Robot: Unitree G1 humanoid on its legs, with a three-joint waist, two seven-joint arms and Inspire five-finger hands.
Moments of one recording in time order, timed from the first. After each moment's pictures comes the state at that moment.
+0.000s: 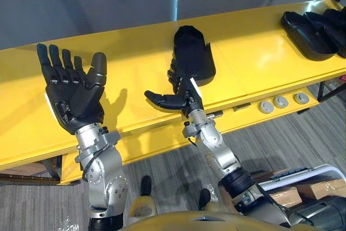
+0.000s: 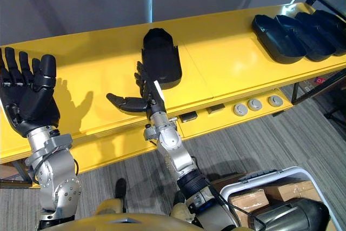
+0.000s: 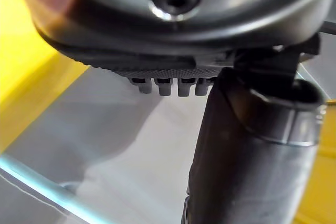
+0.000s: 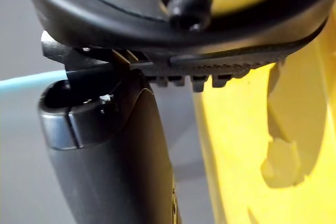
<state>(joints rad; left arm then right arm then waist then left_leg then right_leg) 0.16 -0.03 0.01 -0.46 -0.51 -0.41 0.30 -0.30 0.00 0.40 0.25 0.20 -0.18 -0.13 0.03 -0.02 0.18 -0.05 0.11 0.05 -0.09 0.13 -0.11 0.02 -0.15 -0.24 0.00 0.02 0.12</state>
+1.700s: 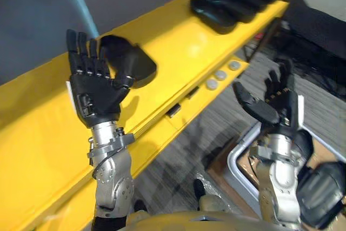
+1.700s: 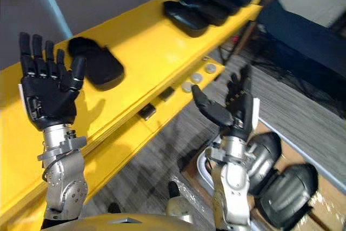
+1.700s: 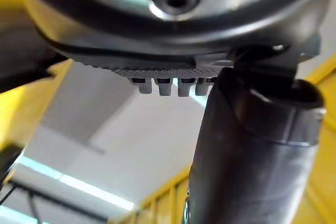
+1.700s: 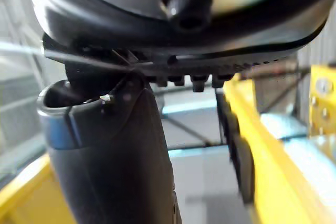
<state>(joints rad) 0.16 0.01 -0.14 -0.45 -0.43 -0.41 0.22 0.33 -0.01 -0.12 -0.43 0.21 -0.20 -0.14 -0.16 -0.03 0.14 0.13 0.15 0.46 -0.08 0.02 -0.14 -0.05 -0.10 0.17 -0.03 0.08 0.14</state>
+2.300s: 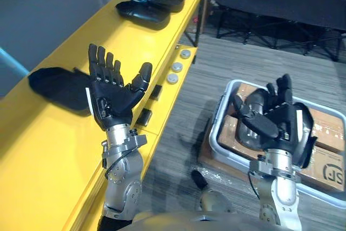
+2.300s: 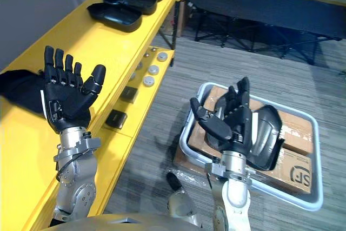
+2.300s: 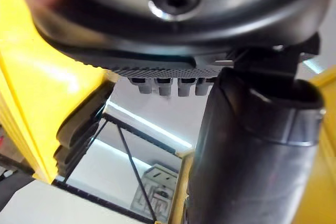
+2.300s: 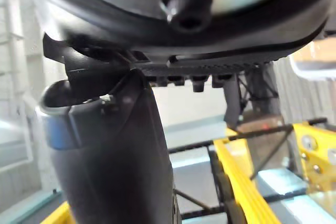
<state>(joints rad) 0.17 0.00 -0.22 -0.41 -0.35 -0.39 0.33 0.42 -0.01 0.02 -0.40 0.25 -0.26 -0.15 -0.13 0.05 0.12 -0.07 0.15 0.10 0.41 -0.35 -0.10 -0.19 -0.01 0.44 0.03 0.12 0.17</state>
